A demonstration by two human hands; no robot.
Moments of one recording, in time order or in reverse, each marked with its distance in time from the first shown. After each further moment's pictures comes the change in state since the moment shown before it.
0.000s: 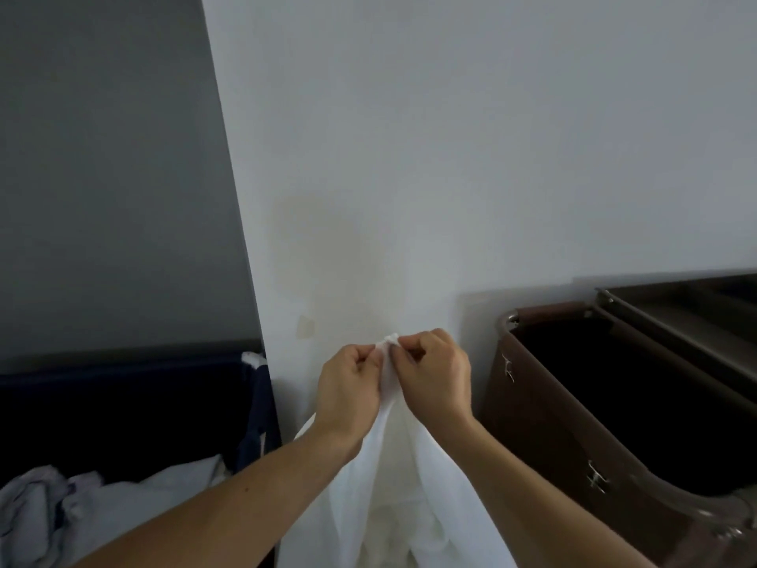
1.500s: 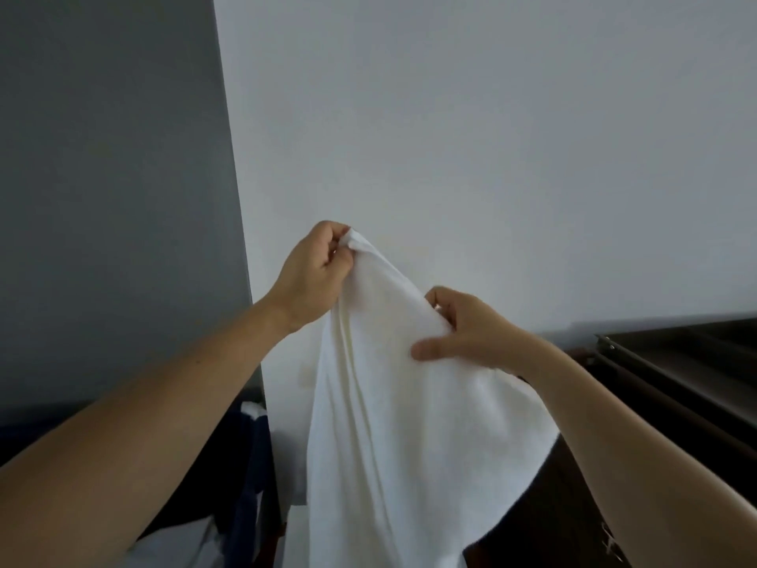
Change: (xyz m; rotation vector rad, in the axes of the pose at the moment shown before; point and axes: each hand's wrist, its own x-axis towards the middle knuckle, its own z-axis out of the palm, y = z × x) left_hand 0.116 0.132 -0.063 0.222 -0.084 0.758; right_hand 0.098 -0.065 -0.108 0.111 -0.626 -0.223
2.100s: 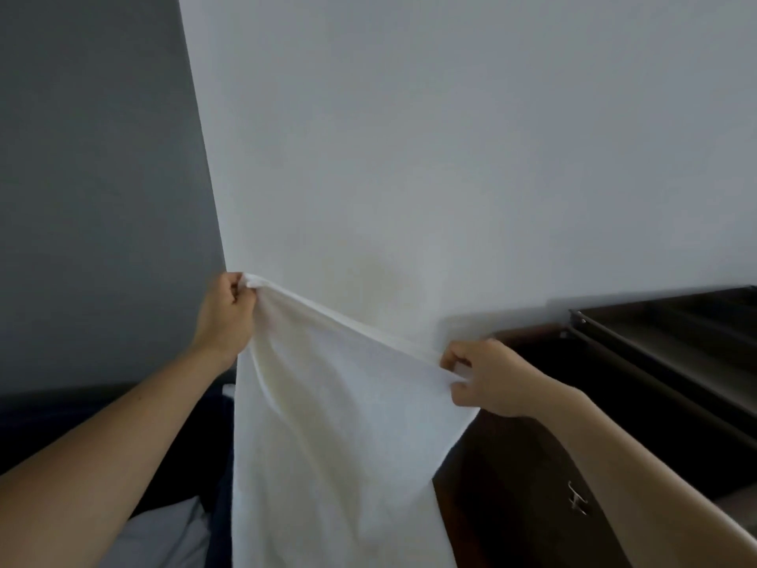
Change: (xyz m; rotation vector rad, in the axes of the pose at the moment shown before) left_hand -0.059 -0.111 -0.017 0.217 0.263 -0.389; right_hand -0.057 0.076 0.012 -0.537 -0.052 0.227
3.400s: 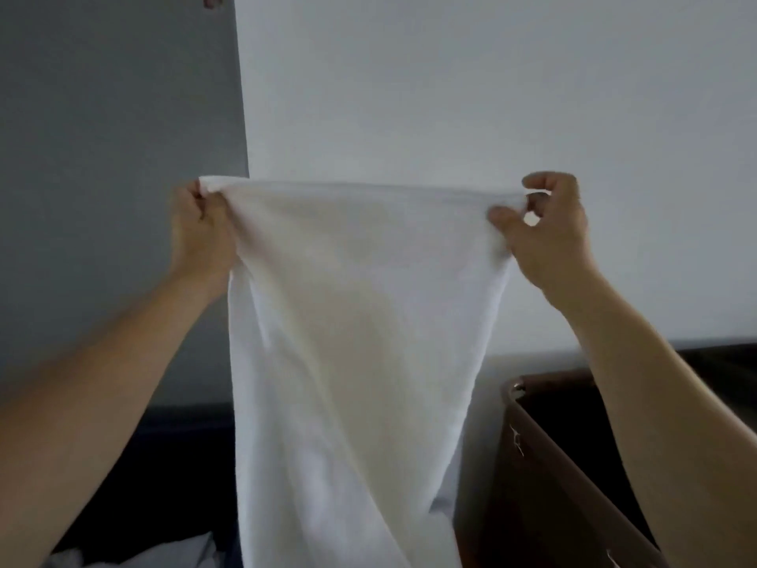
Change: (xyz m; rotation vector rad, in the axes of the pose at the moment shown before) left_hand 0.081 0.110 -0.083 -0.292 0.373 0.102; right_hand 0.062 -0.061 -0.146 0.626 0.962 -0.139
